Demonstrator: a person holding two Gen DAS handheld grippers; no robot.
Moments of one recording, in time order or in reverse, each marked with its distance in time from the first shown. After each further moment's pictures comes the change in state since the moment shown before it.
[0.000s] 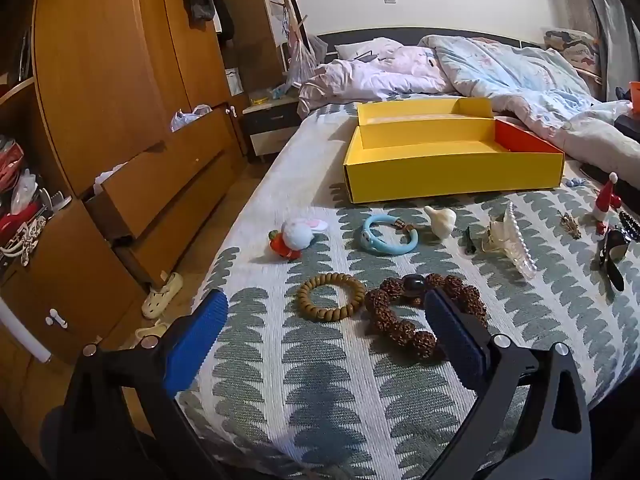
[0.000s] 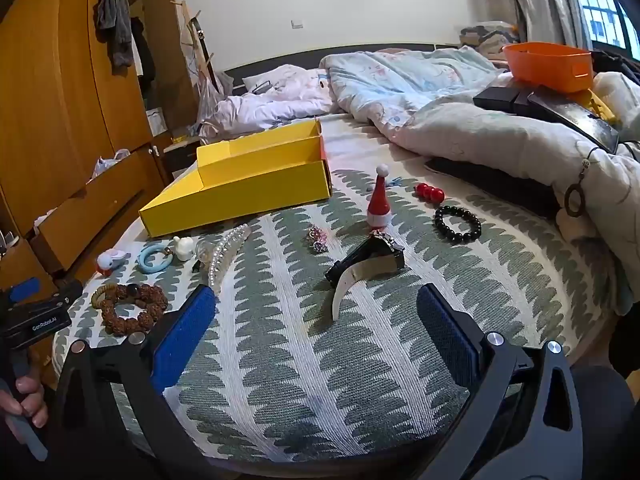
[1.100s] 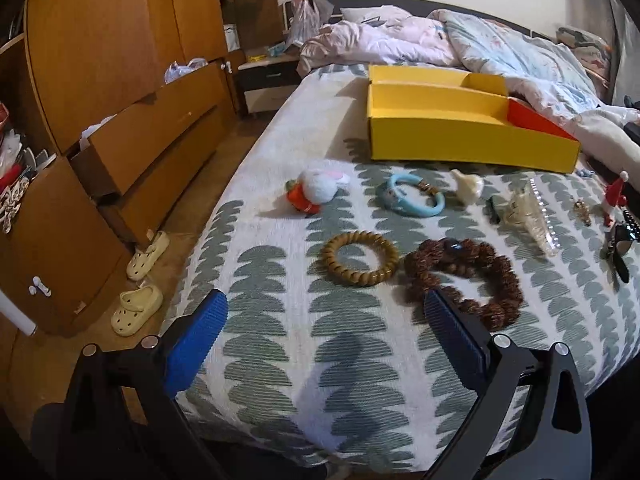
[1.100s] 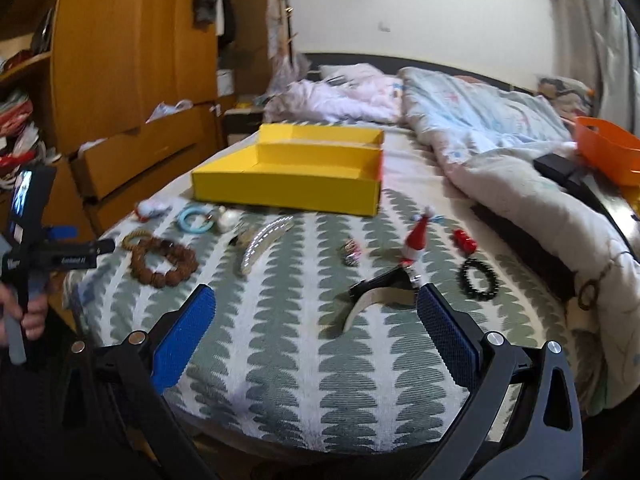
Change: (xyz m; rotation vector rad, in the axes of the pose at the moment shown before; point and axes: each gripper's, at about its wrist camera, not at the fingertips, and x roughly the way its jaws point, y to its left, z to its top) left arm 0.027 0.038 -0.013 -0.067 0.153 -0.069; right arm -0.012 0.015 0.015 -0.312 0.045 0.149
